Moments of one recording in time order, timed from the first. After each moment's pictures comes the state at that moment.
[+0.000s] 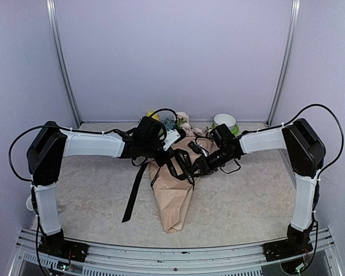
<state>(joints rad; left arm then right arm) -0.77 1.97 1.39 -0.09 0.03 0.35 0.56 2.01 1.28 -0.29 -0.80 0.12</state>
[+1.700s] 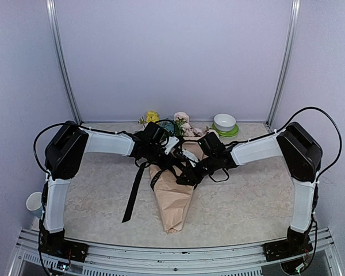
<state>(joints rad) -0.71 2.19 1.53 -0.17 0.21 0.18 0.71 2.00 1.20 -0.04 -0.56 -0.06</state>
